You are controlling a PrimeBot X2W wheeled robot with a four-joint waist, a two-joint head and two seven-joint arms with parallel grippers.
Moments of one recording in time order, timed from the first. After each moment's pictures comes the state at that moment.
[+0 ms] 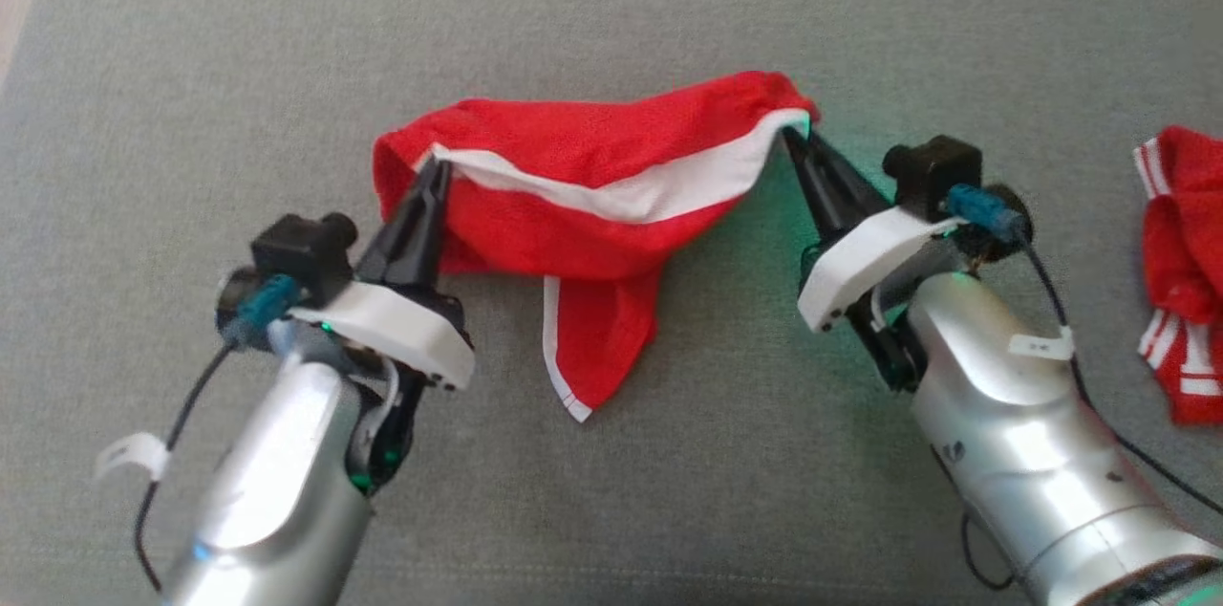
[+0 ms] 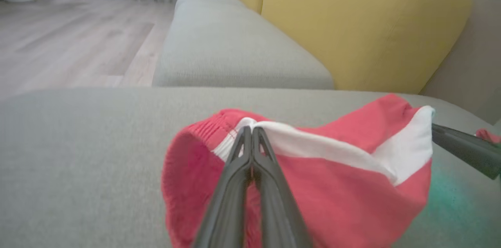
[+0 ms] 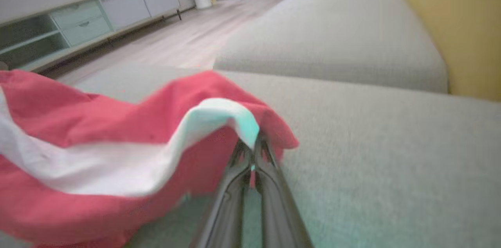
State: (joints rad) left arm -0.42 0.15 -0.44 0.40 -0.41 -0.01 -0.24; right arm -0.70 -0.08 0.47 0.90 0.32 0.13 -0.24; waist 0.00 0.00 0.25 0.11
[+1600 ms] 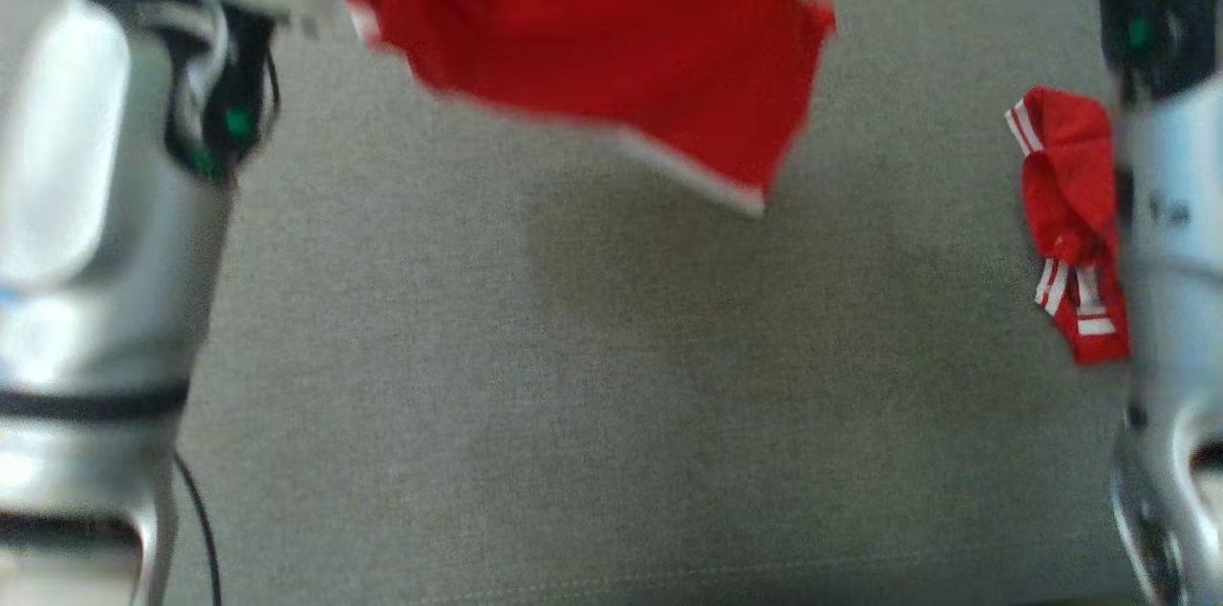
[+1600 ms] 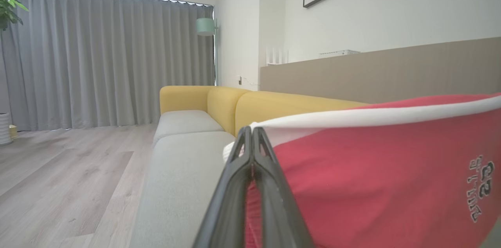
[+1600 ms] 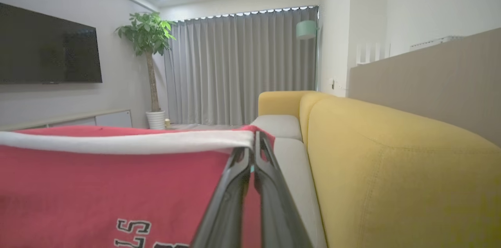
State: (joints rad) left arm -0.85 0.25 -0.34 0.23 -0.43 0.02 -0.08; right arm -0.89 -0.16 0.11 0.23 0.29 0.13 0.16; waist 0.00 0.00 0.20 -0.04
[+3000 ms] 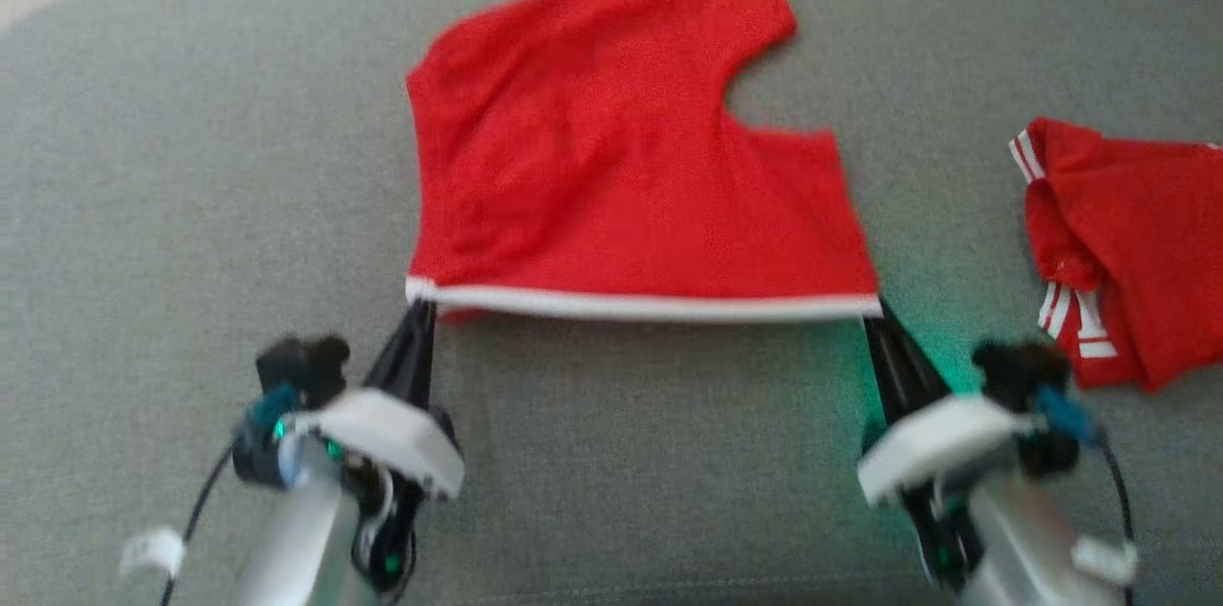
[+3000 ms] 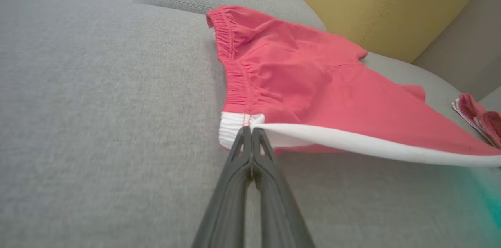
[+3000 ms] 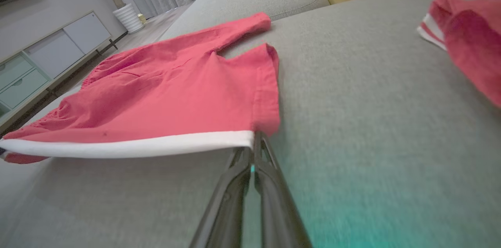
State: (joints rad) left arm -0.31 0.05 -0.27 0.62 -0.37 -0.09 -0.25; right arm -0.32 -0.10 0.29 0.69 0.42 0.13 -0.25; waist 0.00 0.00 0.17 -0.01
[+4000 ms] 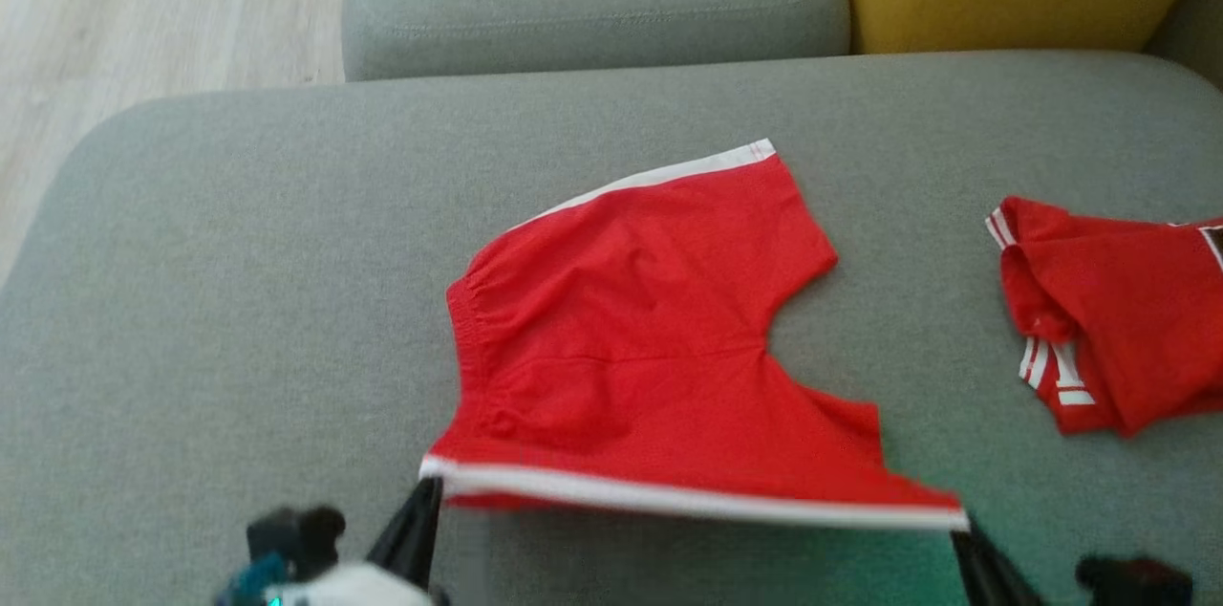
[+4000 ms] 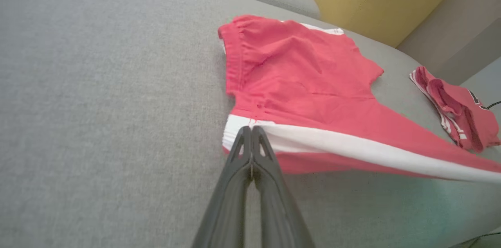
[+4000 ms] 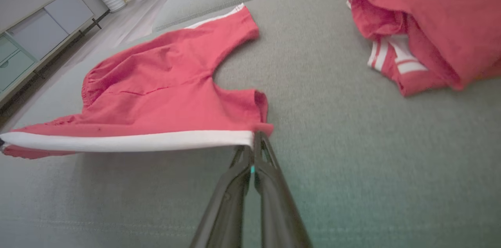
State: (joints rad) left arm 0.23 0.11 -0.28 0.05 -0.43 0.06 0.00; right arm 0.44 -0.03 0.02 -0.11 0.30 0.13 0.15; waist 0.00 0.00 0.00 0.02
